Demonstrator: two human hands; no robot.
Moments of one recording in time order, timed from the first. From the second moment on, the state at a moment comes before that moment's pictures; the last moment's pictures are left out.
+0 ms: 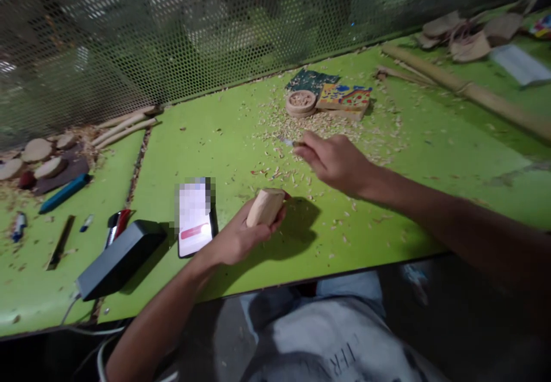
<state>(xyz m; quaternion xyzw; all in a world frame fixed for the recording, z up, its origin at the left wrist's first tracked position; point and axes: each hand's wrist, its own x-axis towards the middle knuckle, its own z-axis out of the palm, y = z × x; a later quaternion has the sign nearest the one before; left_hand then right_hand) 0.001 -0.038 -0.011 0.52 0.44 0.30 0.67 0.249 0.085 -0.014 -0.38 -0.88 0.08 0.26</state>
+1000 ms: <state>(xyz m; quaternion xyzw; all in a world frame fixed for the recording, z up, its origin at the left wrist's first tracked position) 0.010 -0.037 -0.005 0.68 0.48 0.28 0.48 0.232 0.025 -0.009 -0.23 -0.96 -0.01 0.17</state>
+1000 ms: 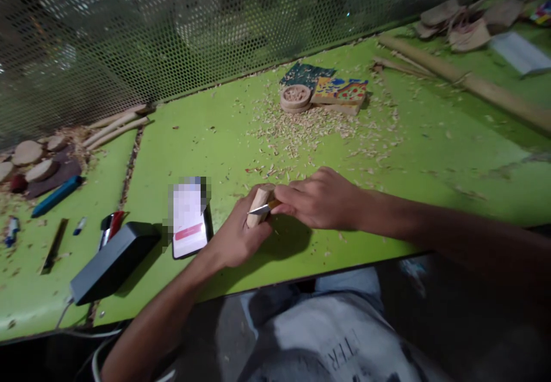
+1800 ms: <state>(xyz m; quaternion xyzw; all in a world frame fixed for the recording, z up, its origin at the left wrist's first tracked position) -0.002 -0.036 -0.005 0.65 0.51 0.28 0.48 0.233 0.036 -0.013 -0.26 -0.94 0.06 0.21</state>
